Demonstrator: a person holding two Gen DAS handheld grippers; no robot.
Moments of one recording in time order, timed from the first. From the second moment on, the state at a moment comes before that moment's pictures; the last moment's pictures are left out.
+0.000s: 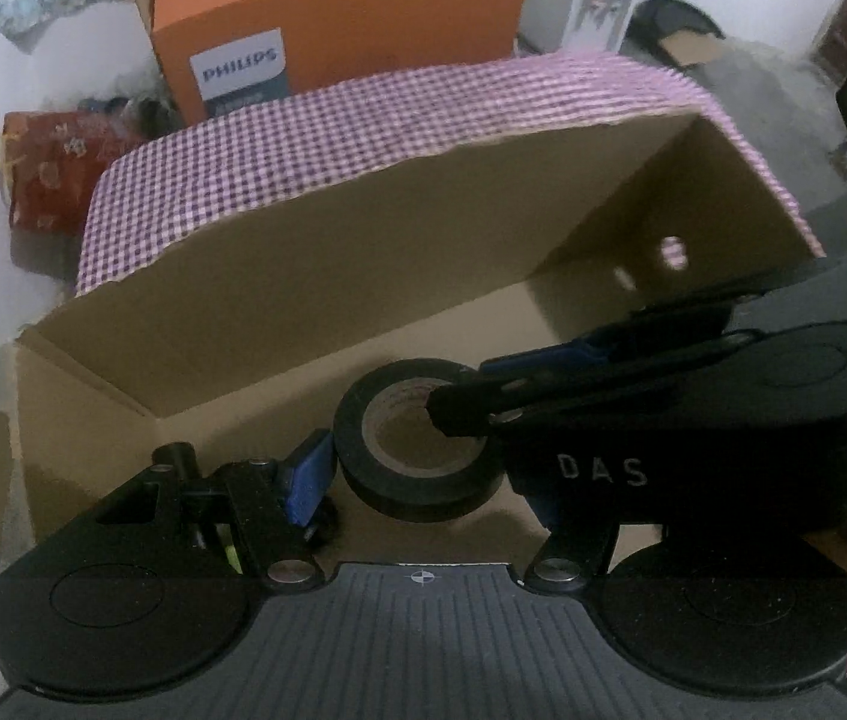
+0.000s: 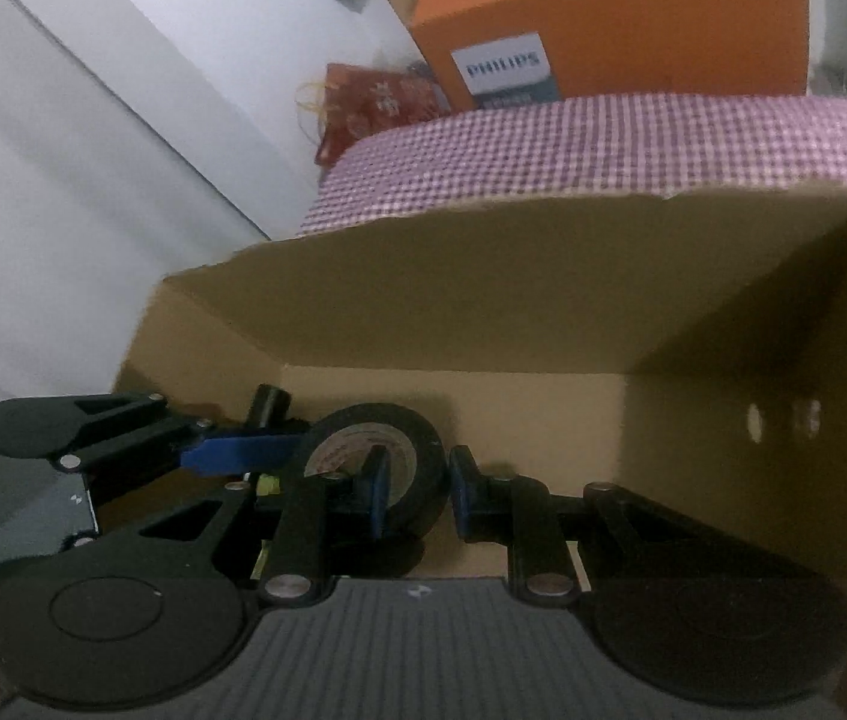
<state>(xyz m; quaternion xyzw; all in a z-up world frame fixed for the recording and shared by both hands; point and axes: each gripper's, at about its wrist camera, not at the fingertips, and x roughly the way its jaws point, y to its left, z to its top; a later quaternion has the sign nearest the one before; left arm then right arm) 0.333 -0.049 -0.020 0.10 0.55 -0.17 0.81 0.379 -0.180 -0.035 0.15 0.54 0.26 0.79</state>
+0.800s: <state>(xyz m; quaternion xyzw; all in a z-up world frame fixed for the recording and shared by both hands) 0.271 -0.034 0.065 0.03 0.45 -0.18 0.87 0.318 -0.267 0.029 0.36 0.44 0.31 0.76</state>
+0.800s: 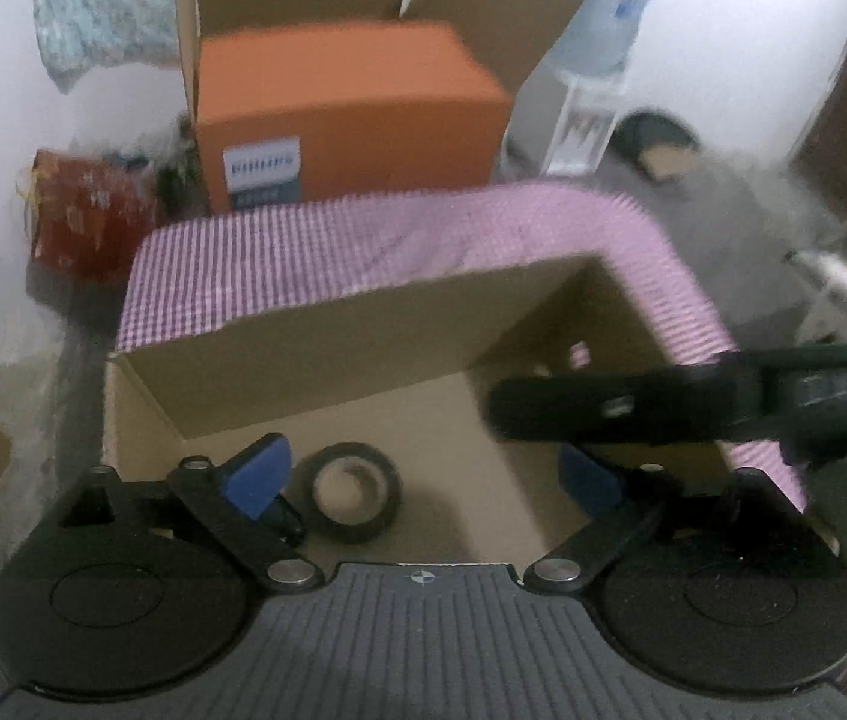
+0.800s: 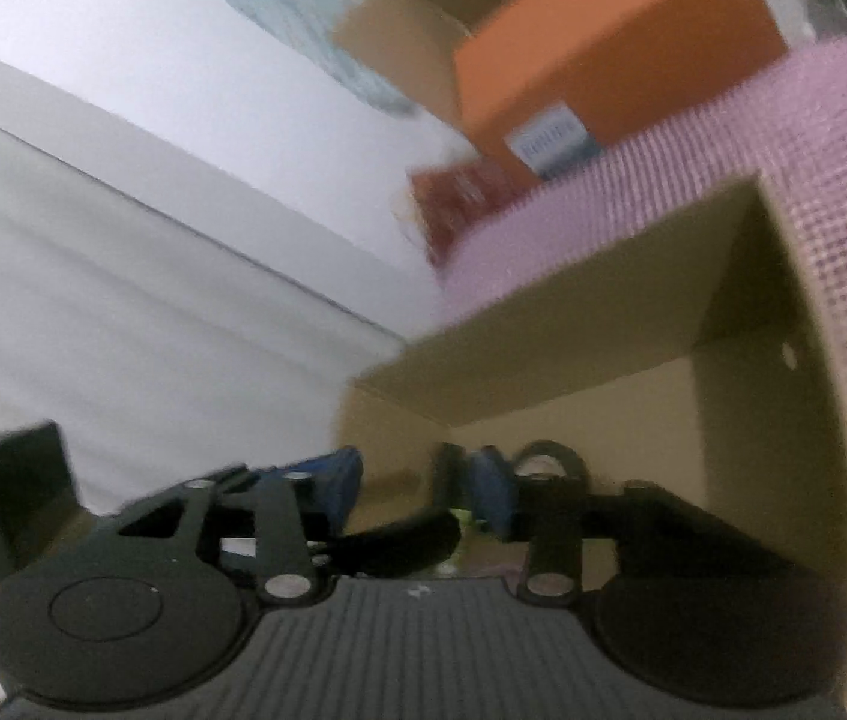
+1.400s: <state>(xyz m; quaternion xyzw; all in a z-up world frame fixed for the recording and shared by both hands) 0.104 -0.008 0.035 -0.08 0.38 -0.26 0.88 0.094 -0.302 0.077 0.20 0.31 0.23 0.90</state>
